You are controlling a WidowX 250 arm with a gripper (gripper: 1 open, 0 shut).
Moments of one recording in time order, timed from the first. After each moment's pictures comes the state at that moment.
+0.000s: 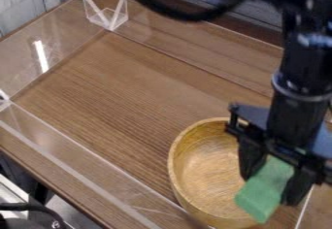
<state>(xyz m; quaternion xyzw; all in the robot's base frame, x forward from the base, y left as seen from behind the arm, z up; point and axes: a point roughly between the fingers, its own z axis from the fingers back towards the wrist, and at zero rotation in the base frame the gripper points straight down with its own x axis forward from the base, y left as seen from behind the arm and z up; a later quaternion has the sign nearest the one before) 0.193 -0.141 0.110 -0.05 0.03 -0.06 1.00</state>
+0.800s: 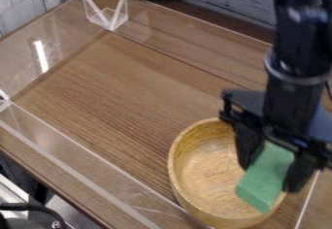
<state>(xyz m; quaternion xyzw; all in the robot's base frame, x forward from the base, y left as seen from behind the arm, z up) 0.189 -0.144 0.116 -0.05 0.00 -0.04 1.00</state>
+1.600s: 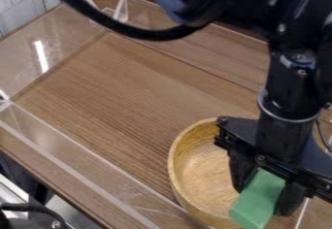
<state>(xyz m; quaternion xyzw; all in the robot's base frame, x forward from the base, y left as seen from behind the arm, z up) 0.185 -0.139 0.096 -0.04 0.00 -0.03 1.00</state>
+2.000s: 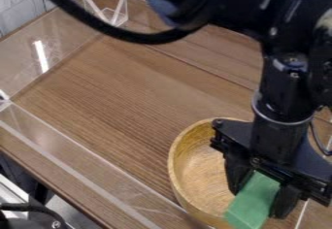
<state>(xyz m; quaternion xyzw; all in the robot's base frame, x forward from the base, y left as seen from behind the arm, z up) 0.184 -0.135 0.094 -0.05 0.00 -0.03 1.00</state>
